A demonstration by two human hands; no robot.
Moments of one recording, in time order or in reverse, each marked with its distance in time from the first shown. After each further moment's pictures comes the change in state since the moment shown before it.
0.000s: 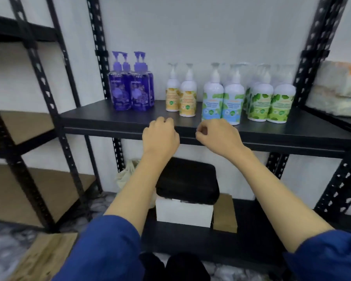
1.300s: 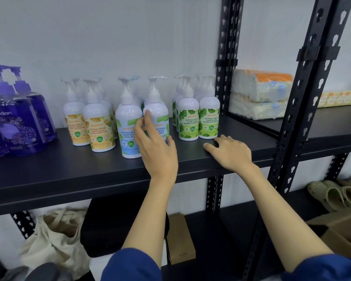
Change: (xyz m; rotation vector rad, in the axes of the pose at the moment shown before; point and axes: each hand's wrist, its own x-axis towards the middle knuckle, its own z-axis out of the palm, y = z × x) left_hand 0.081 0.173 0.120 -0.710 0.379 -0.031; right_hand 0.011 0.207 -0.035 -0.283 -0.049 0.568
